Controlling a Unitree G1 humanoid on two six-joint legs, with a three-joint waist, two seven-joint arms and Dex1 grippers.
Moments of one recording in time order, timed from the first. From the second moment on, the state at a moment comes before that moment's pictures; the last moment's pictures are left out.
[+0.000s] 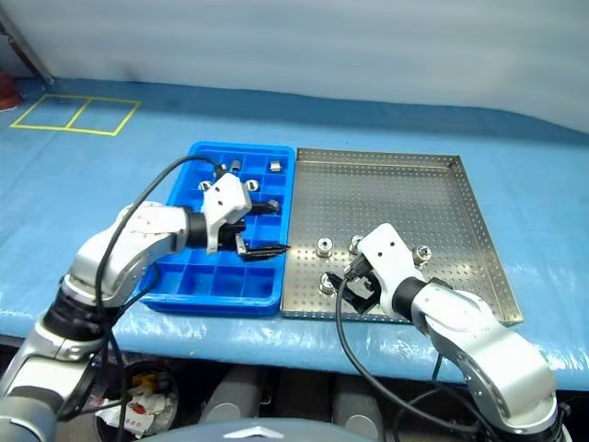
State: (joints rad) left arm -0.61 0.59 -0.32 -0.23 -0.31 0.72 -0.86; right arm -0.03 -0.58 -0.02 -0.92 0.49 1.19 0.29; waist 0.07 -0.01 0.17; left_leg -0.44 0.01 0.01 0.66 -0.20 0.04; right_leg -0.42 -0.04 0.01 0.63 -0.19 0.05
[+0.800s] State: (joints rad) left arm -0.93 0.26 -0.60 0.55 0.07 0.37 -1.00; right arm 0.10 -0.50 -0.04 -1.00 0.45 1.16 0.20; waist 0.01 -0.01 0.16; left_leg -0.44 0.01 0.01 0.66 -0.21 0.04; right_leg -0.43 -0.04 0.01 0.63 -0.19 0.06
